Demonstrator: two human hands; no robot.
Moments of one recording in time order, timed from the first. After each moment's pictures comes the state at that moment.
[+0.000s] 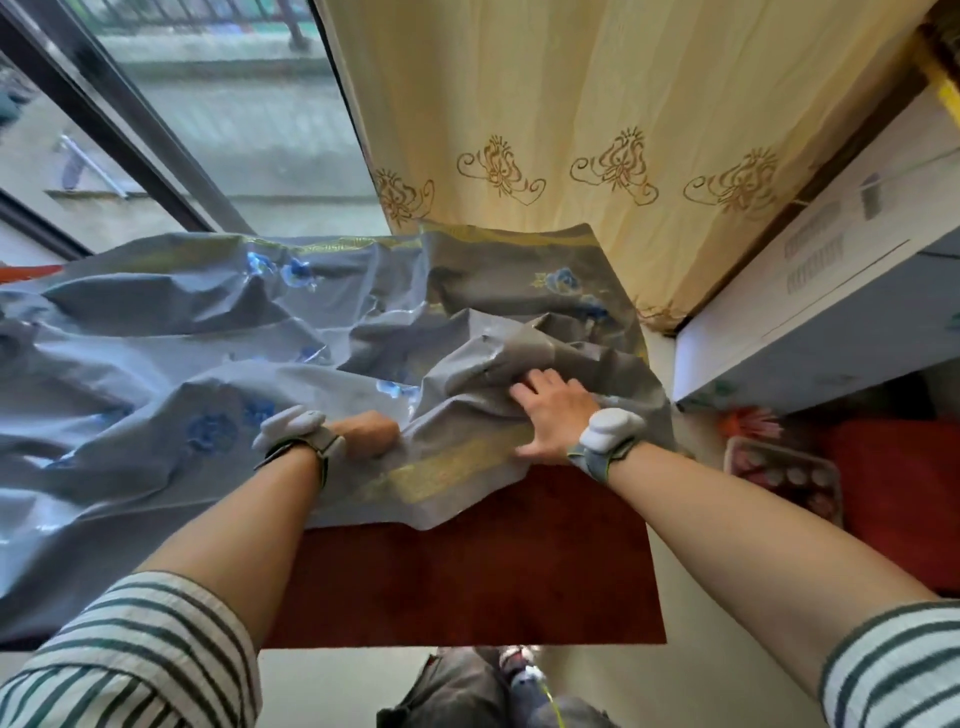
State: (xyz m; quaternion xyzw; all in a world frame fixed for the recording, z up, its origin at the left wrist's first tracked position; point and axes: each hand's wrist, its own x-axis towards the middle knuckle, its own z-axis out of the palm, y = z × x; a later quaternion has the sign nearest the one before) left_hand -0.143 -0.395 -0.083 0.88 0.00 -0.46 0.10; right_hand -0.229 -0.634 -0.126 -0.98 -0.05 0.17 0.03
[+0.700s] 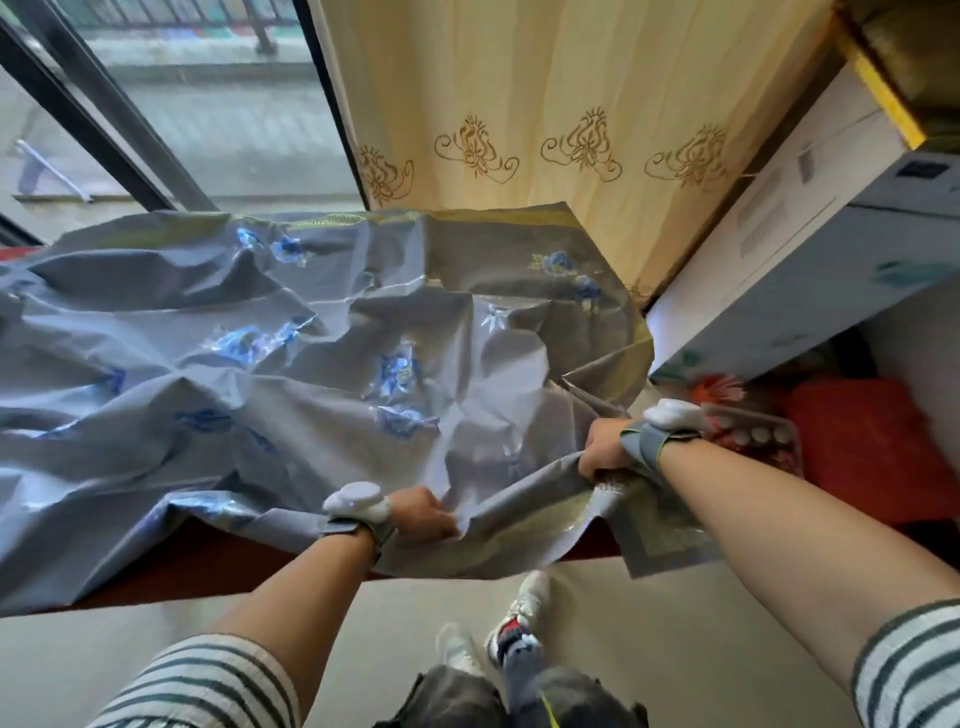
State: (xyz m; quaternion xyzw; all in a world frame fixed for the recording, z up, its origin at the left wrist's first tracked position) left_hand -0.290 -0.364 -0.139 0.83 -0.17 -0.54 0.02; right_hand -0.342 -0.643 -0.103 -0.84 0.21 0.47 0.15
